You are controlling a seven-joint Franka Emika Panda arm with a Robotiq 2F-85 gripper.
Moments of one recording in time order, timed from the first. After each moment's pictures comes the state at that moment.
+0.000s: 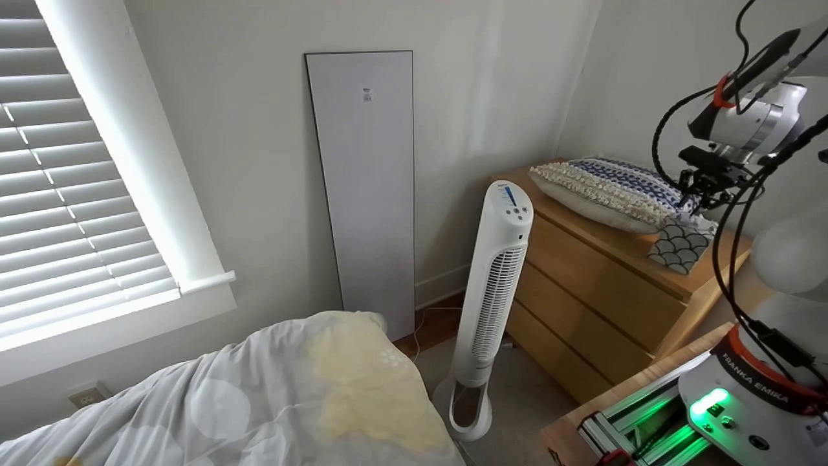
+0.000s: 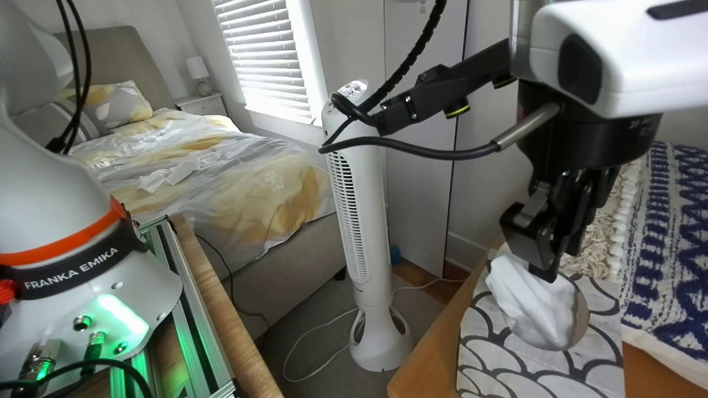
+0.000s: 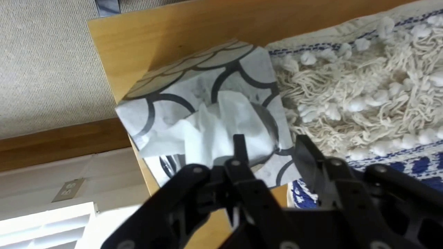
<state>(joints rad) -0.47 0.14 -0.38 -2.34 0.23 2.59 0.57</state>
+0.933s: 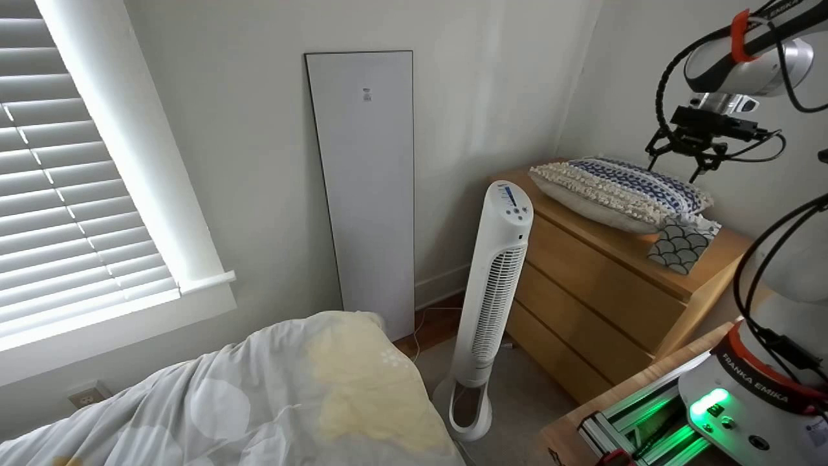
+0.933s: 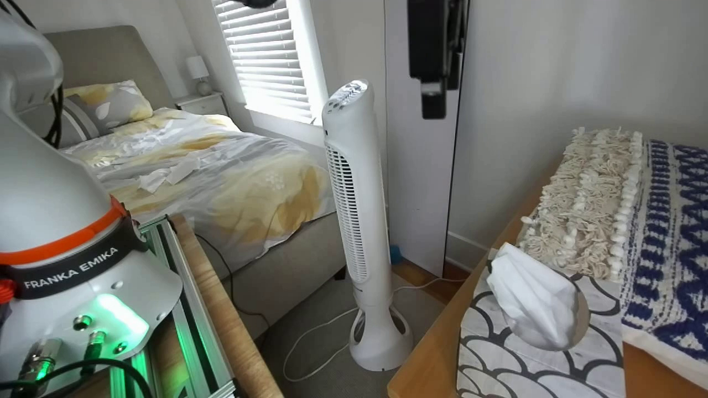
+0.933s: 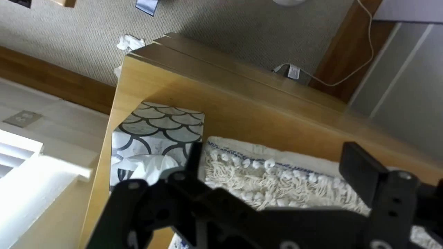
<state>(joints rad) -0.34 -0.28 -0.25 -2.45 -0.07 2.24 0.50</state>
